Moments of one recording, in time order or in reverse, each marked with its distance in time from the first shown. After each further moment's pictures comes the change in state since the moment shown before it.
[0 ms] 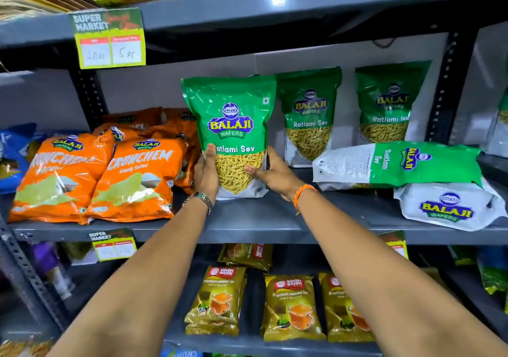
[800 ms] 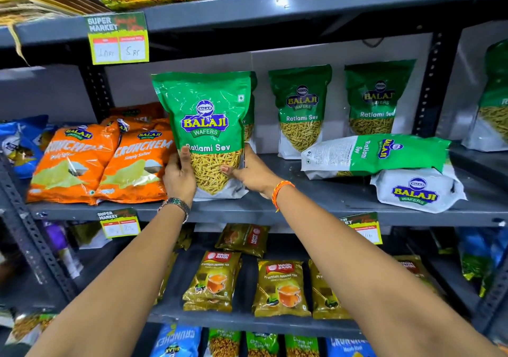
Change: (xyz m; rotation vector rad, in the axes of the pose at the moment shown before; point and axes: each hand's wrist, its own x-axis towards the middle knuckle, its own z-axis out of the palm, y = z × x) left_hand -0.060 0.014 -0.049 0.294 0.256 0.094; right_hand -0.058 -0.044 0.032 -0.152 -0.097 0.037
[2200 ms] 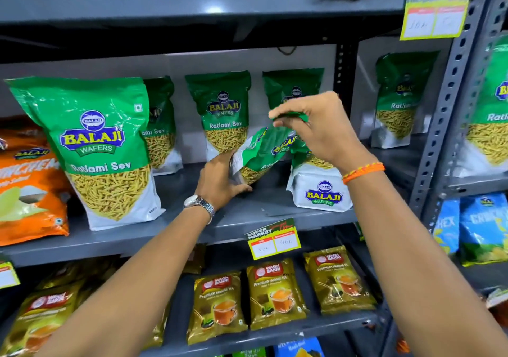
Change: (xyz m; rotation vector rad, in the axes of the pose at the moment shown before) left_hand -0.084 0.081 0.190 0.338 -0.548 0.673; right_hand -0.129 -0.032 -0.250 -0.702 0.524 -0.532
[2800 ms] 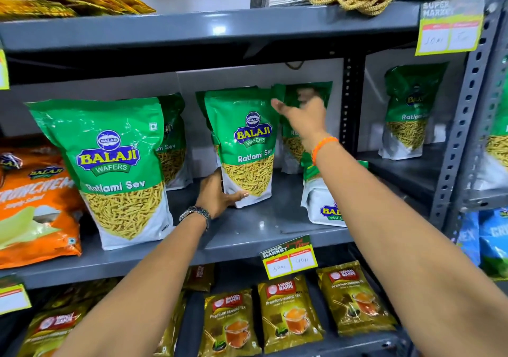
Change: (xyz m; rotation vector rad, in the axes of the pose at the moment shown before) left_hand 0.013 -0.047 -0.005 -0.284 -0.089 -0.190; right_hand 0.080 0.043 0.070 0.435 0.350 0.728
